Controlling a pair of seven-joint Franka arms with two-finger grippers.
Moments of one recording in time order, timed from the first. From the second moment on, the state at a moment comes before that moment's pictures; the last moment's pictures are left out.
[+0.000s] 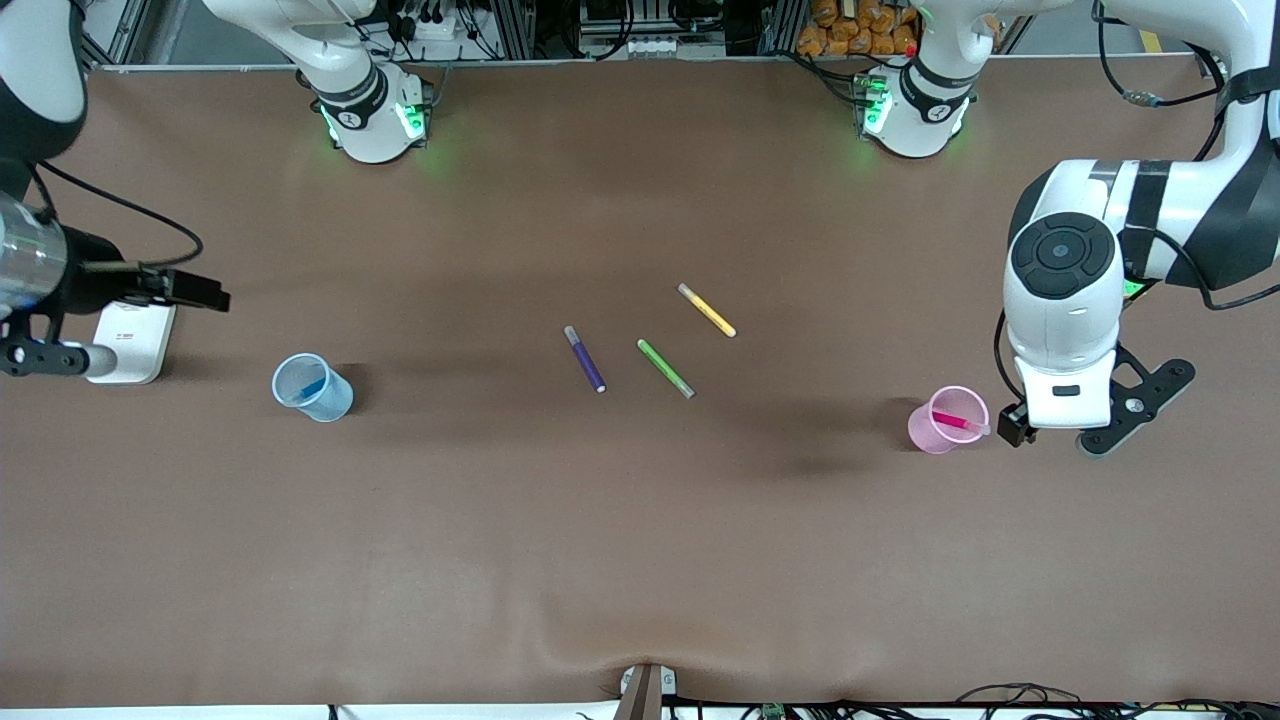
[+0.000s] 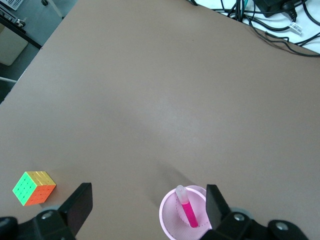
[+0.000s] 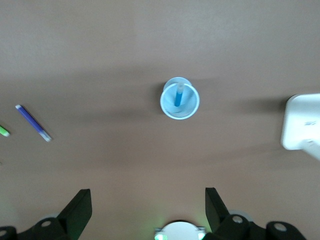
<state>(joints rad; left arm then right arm) -0.03 0.28 -0.23 -1.71 0.64 1.94 -1.12 0.03 0.22 -0.01 -1.33 0.04 1.32 0.06</state>
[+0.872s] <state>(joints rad) -0.02 0.20 -0.23 -1.66 0.37 1.81 -0.83 0.01 0.03 -0.02 -1.58 0.00 1.49 -0.03</state>
